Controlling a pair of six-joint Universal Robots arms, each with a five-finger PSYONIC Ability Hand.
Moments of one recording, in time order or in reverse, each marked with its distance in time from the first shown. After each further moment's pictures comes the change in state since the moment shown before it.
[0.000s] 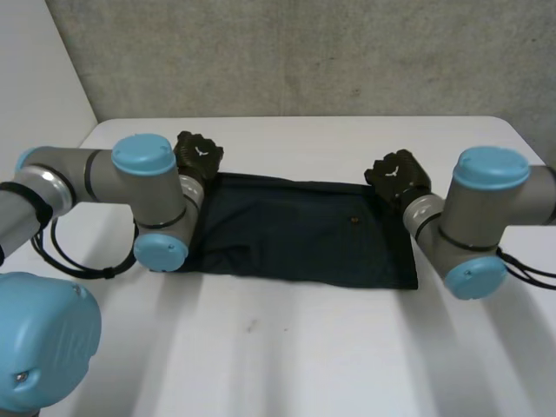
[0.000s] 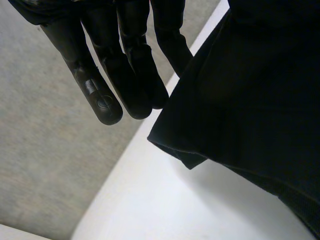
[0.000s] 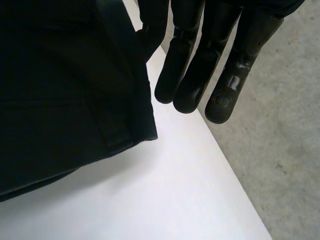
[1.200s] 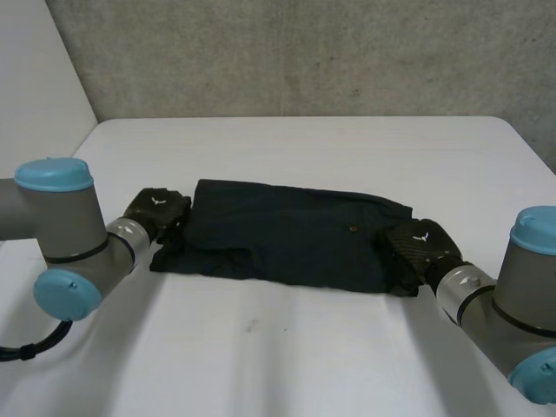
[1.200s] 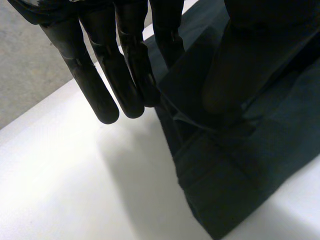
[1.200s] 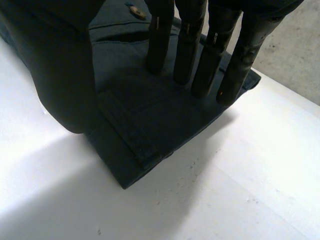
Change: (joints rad) left arm 0.189 0.380 -0.673 -0.004 0.268 -0.291; right arm -0.074 -0.359 0.626 -0.054 -0.095 0.398; left_hand -0.112 -0.193 -0.189 -0.193 -0.161; right_hand -0.478 -0.577 -0.595 -0.598 -0.597
